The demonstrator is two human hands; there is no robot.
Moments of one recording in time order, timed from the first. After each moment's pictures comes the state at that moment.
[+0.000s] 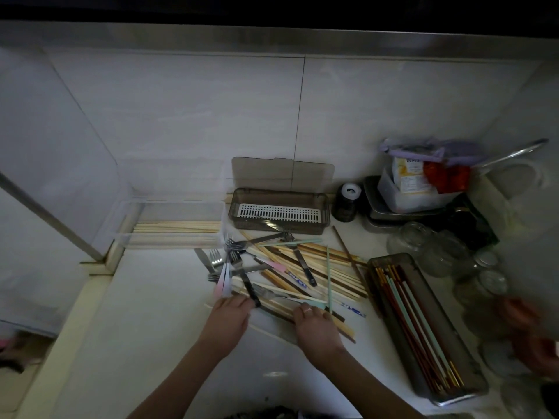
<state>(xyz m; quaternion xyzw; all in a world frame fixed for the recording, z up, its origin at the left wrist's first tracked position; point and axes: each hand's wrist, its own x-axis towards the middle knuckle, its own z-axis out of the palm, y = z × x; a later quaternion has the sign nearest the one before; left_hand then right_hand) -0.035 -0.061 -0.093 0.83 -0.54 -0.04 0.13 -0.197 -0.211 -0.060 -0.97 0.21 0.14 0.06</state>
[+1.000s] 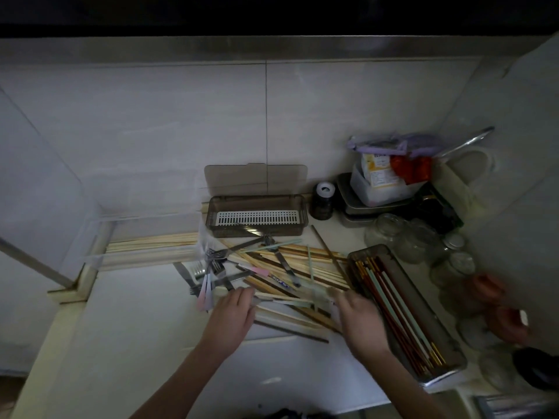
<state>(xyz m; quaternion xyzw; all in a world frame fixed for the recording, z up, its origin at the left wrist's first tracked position) -0.045 -0.099 -0.072 0.81 -0.55 -0.02 0.19 -0.266 -0.270 -0.043 -0.94 0.32 -0.05 0.09</state>
